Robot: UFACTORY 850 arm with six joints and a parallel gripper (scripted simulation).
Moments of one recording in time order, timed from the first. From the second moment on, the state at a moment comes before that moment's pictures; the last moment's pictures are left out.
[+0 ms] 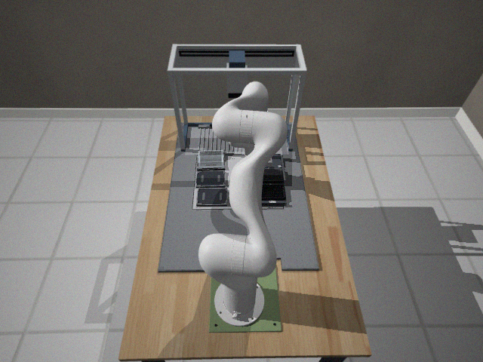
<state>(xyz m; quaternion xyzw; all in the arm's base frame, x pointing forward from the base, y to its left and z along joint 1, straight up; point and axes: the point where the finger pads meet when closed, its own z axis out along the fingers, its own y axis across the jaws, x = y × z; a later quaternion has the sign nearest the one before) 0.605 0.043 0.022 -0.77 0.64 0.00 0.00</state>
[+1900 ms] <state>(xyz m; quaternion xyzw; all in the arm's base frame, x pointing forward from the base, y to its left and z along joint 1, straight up) 0.604 0.052 0.061 -0.77 0.64 0.00 0.00</state>
